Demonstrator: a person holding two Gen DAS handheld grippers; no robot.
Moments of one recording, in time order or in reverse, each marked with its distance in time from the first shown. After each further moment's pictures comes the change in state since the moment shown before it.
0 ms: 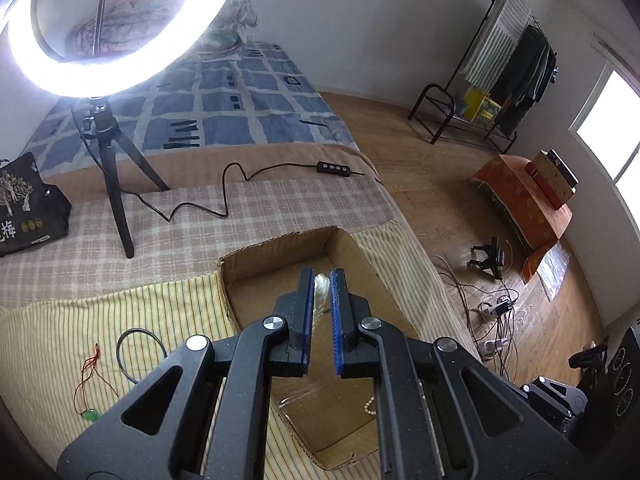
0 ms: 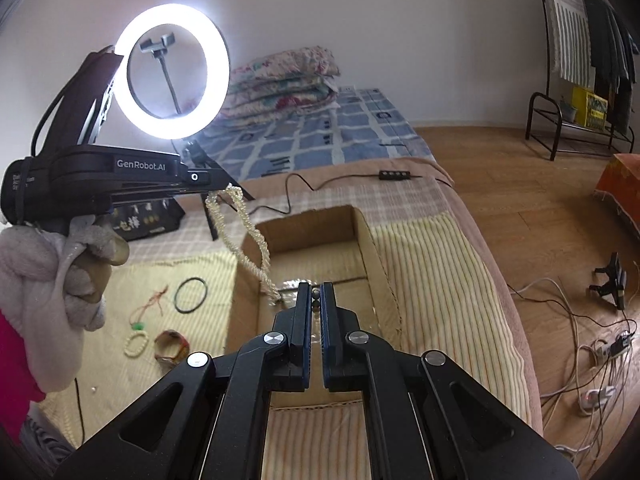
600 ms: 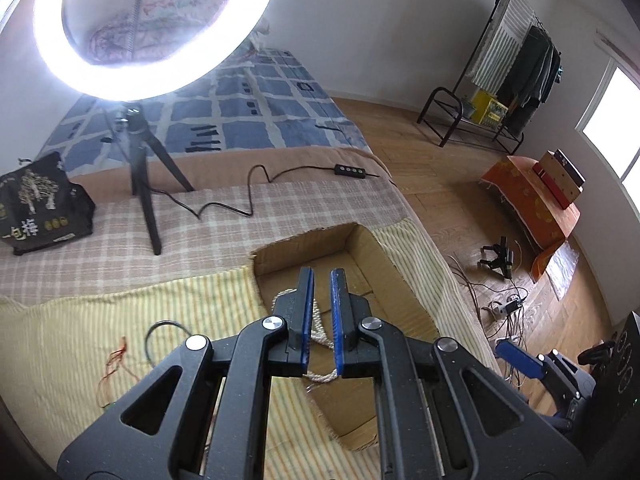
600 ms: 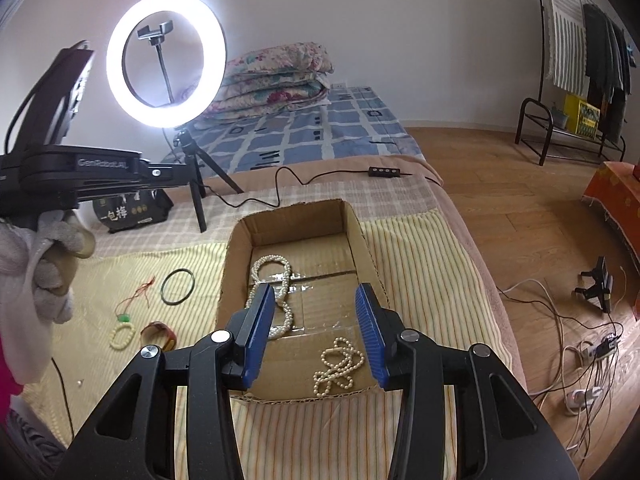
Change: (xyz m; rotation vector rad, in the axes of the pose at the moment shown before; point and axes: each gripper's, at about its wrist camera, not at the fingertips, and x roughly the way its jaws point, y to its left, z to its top) left arm -0.036 0.018 -0.013 0.009 -0.029 0.047; right arm -0.004 0.007 -0.003 -0.025 0.002 -0.057
